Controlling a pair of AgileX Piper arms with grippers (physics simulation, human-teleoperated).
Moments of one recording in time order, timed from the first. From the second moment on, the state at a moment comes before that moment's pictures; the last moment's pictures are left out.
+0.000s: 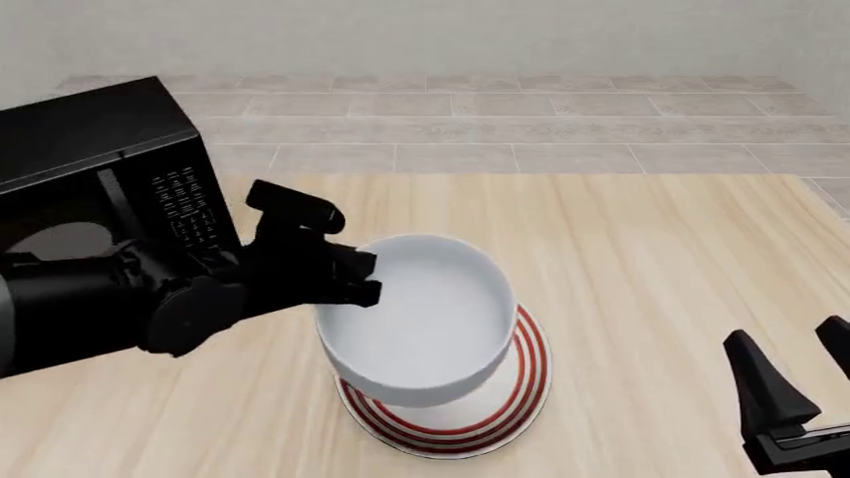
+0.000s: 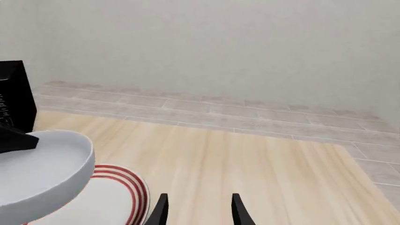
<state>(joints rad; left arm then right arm) -0.61 1.43 -0.74 -0.03 -0.17 0.13 0.06 -0.01 -0.05 -0.06</state>
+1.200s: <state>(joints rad) -0.68 1.73 -0.81 -0.19 -0.23 0.13 0.04 0.00 -0.03 -0.05</state>
